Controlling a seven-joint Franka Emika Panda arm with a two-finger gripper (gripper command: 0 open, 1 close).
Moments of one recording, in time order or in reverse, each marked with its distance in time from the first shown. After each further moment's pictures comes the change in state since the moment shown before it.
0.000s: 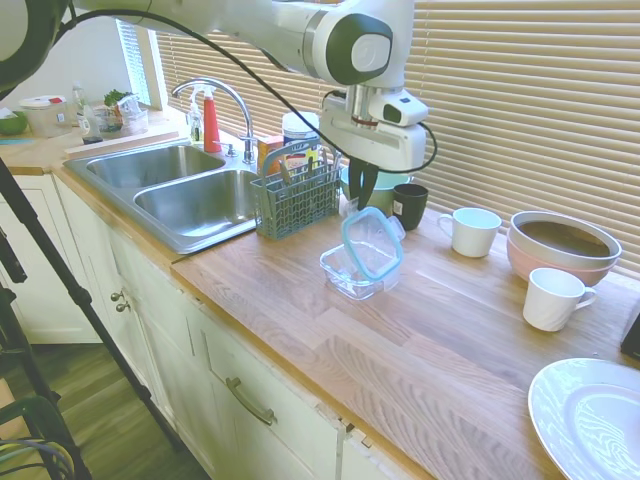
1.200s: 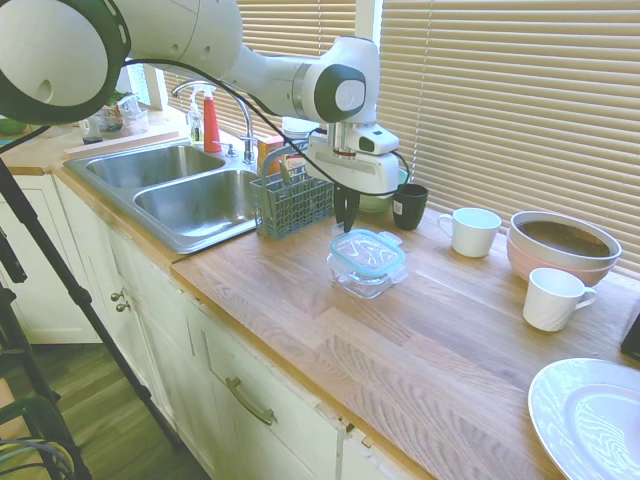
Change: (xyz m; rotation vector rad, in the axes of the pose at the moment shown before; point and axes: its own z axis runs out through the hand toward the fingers) arm -0.018 -0.055 0.078 -0.091 0.035 -0.020
